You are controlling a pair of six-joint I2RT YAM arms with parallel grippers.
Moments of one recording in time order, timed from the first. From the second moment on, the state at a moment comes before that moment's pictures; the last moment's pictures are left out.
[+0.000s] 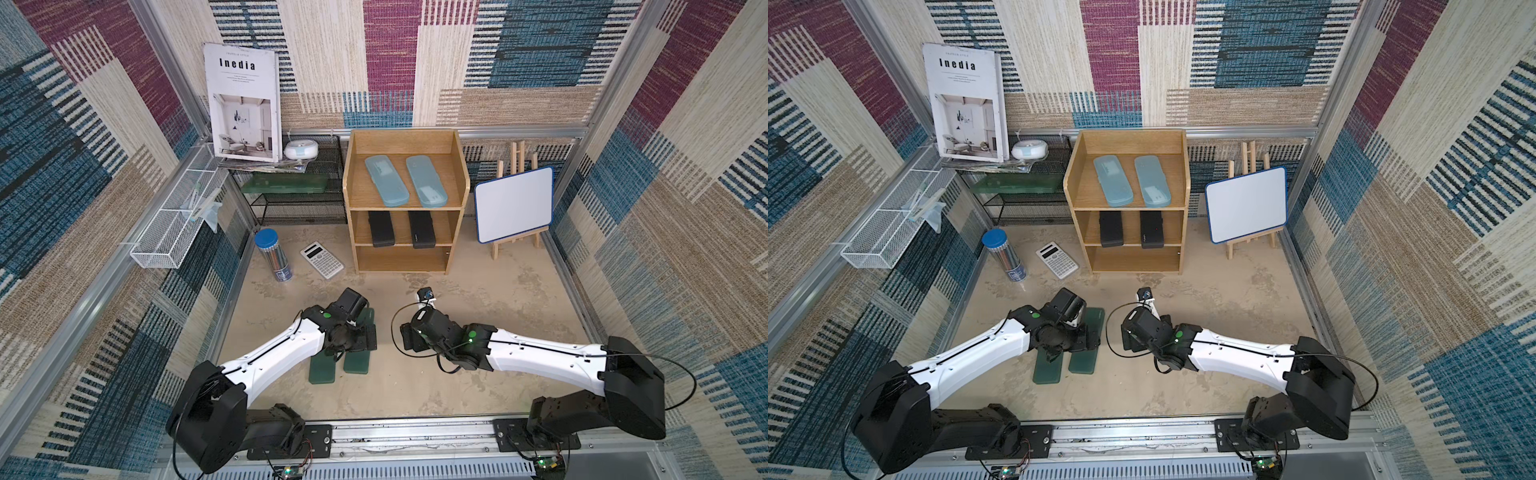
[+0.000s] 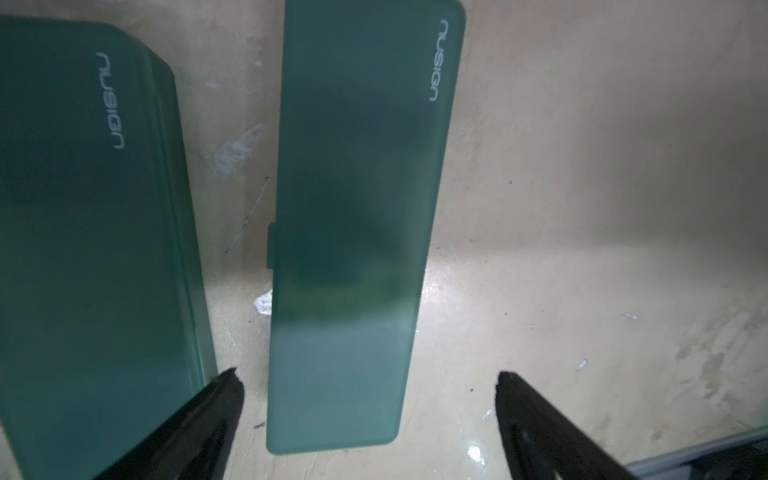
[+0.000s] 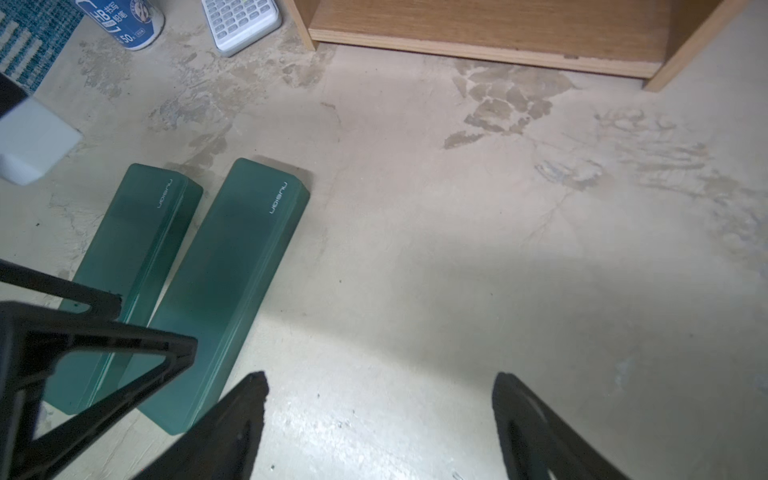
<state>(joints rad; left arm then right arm) -0.59 1.34 0.82 -0.74 0.05 -0.65 1.08 1.37 0.84 -0.31 0.42 0.68</state>
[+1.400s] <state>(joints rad) -0.92 1.61 1.12 -0.67 -0.17 -0.80 1.04 0.98 0.67 -0.45 0.54 0.74</state>
